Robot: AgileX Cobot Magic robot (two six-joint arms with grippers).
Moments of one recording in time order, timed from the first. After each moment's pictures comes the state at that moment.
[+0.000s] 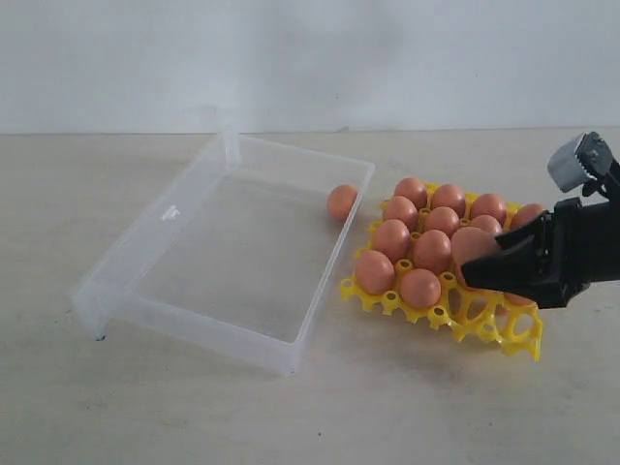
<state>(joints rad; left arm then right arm) -0.07 0.00 0.00 -0.19 0.25 0.32 -0.17 1.72 -0.71 -1.75 -0.97 1.05</state>
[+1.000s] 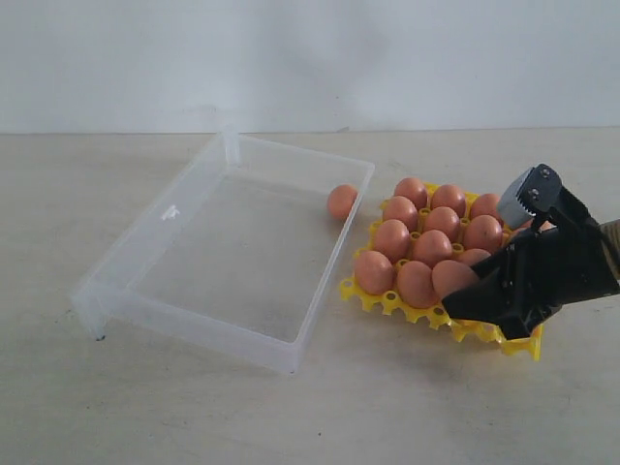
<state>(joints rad) -0.07 0.00 0.00 -0.19 0.25 0.32 -0.06 1.79 -0.71 -1.75 -0.80 1.02</state>
